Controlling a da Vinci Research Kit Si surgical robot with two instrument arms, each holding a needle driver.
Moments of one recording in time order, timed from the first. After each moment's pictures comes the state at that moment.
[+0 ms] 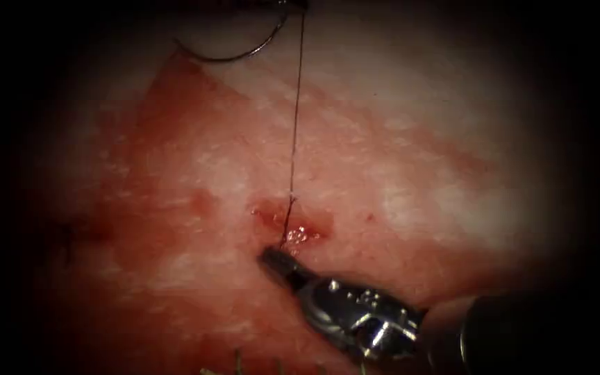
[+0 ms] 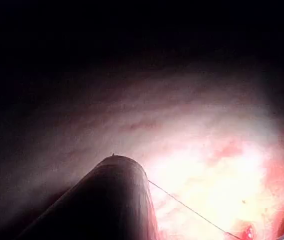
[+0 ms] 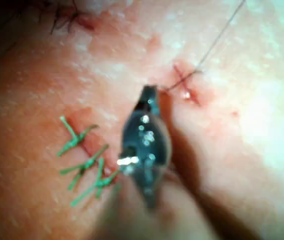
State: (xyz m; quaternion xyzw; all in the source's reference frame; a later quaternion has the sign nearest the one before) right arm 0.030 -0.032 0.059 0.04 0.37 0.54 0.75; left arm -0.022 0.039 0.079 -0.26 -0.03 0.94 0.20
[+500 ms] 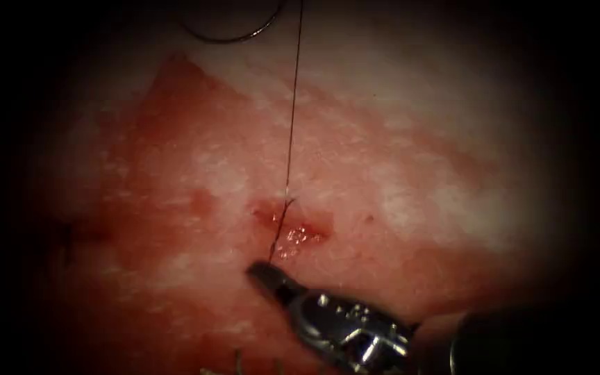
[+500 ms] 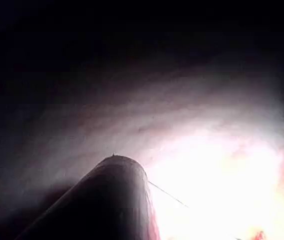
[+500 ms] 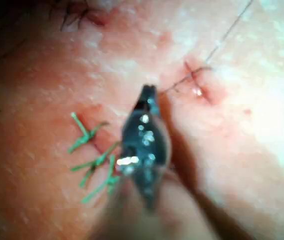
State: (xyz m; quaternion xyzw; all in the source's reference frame) right arm 0.032 -0.034 0.059 0.06 0.38 0.53 0.76; left arm -0.022 0.041 0.079 -0.26 -0.02 0.94 0.21
